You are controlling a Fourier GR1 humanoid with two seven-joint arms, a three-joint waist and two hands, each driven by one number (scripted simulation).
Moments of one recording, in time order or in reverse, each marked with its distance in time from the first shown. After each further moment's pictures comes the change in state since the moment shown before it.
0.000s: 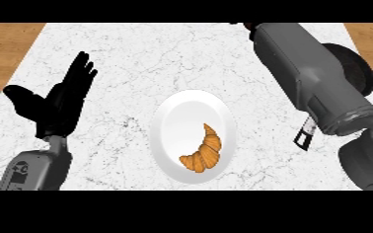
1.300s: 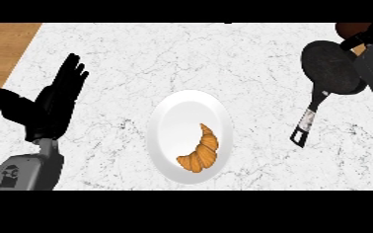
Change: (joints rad) left arm 0.024 0.006 0.052 -0.006 0.002 -0.032 -0.006; right arm 0.247 -0.364 -0.224 0.055 -0.089 -0.355 -0.344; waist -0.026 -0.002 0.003
